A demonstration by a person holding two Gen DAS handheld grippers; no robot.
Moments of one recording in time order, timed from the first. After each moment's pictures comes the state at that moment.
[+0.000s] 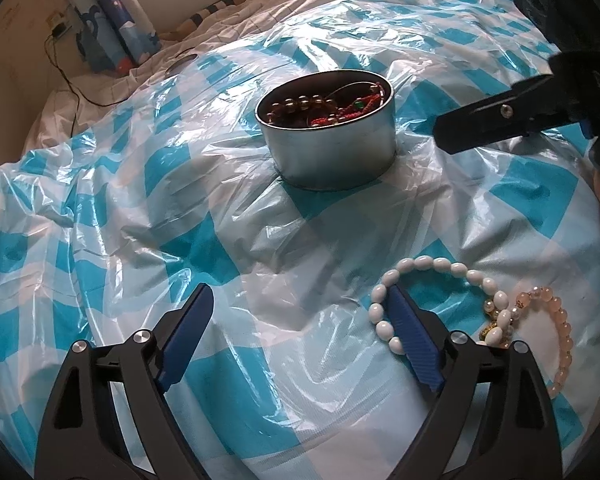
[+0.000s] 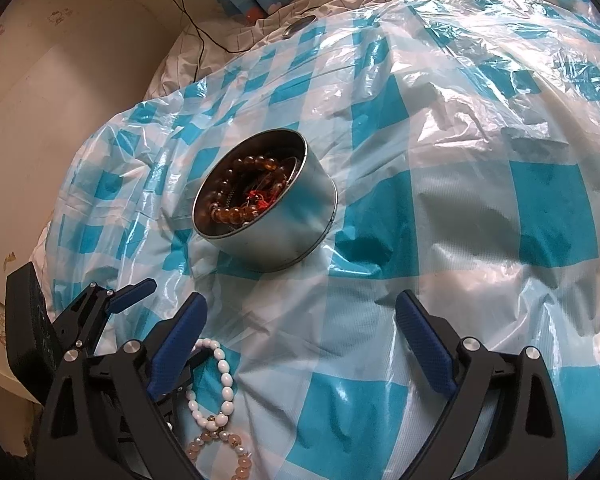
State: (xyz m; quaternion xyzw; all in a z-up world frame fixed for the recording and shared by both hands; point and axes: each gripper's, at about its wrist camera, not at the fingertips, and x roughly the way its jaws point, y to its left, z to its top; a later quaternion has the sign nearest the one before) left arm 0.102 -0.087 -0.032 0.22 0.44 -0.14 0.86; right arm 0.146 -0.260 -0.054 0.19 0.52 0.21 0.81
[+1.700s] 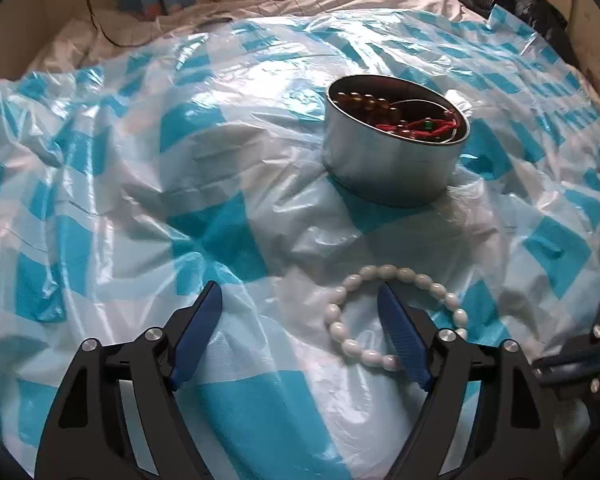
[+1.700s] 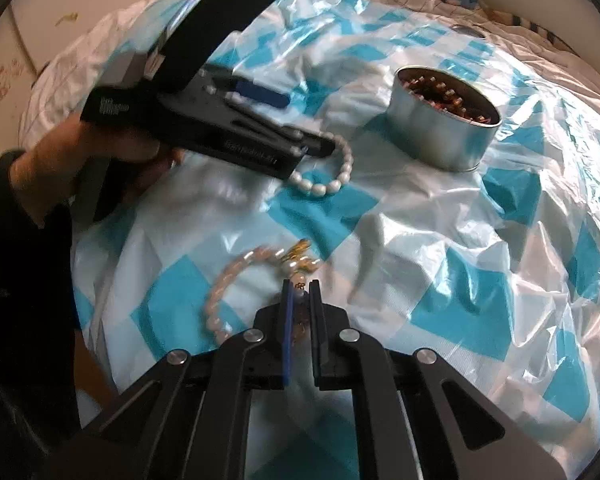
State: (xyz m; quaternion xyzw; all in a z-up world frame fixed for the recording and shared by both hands) left arm 0.133 -0.051 -0.045 0.09 0.48 -0.14 0.86; right arm 0.040 -0.190 -0.037 -0.10 0.50 0.35 0.79
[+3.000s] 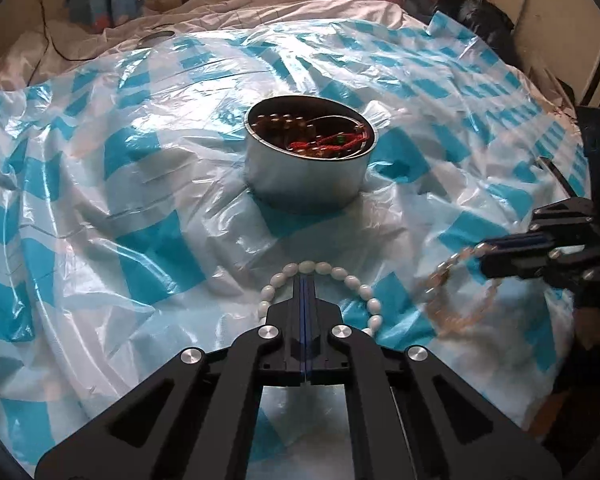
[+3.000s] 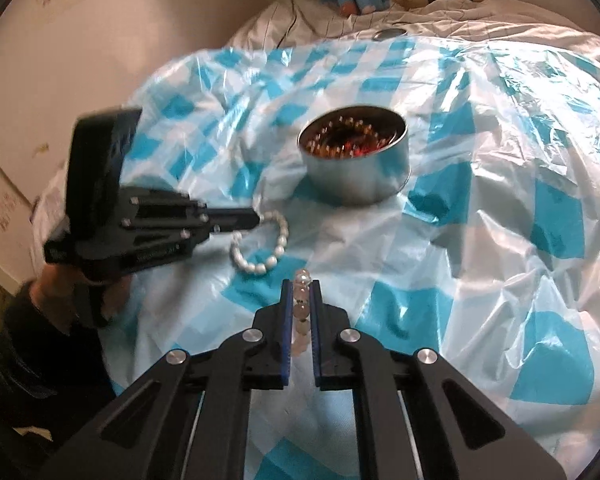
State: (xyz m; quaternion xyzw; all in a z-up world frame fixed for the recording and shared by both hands) left arm 0.119 -0.058 -0.025 0.07 0.48 -0.23 0.84; right arm 0.078 -0.250 -0.022 0.09 0.48 0.31 0.82
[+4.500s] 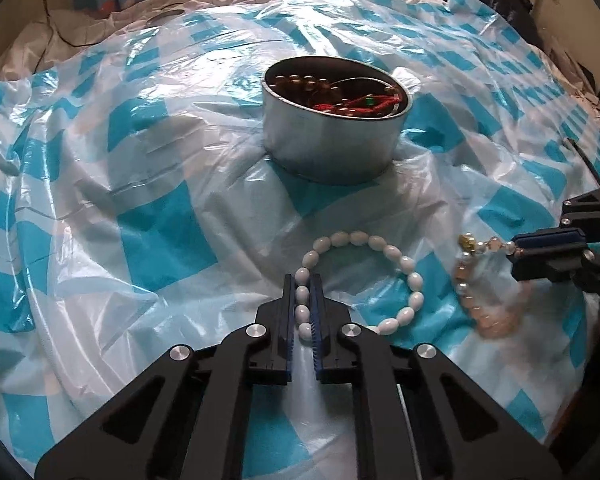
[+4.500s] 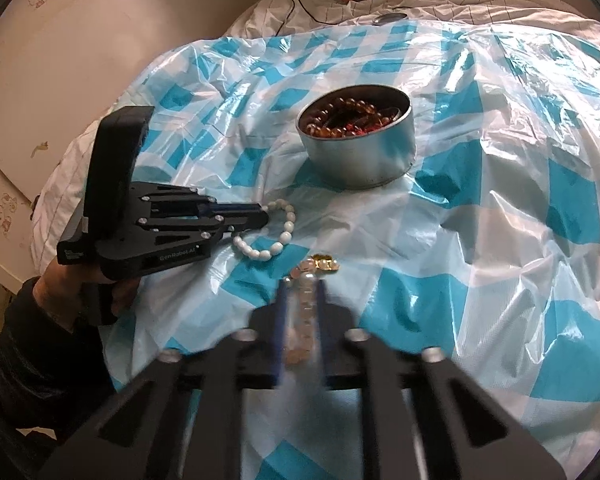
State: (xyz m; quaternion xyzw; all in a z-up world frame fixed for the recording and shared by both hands) left arm 0.124 -0.062 -0.046 0.09 0.50 -0.21 0.83; right arm 0.079 -0.237 -0.030 0.08 0.49 0.32 0.81
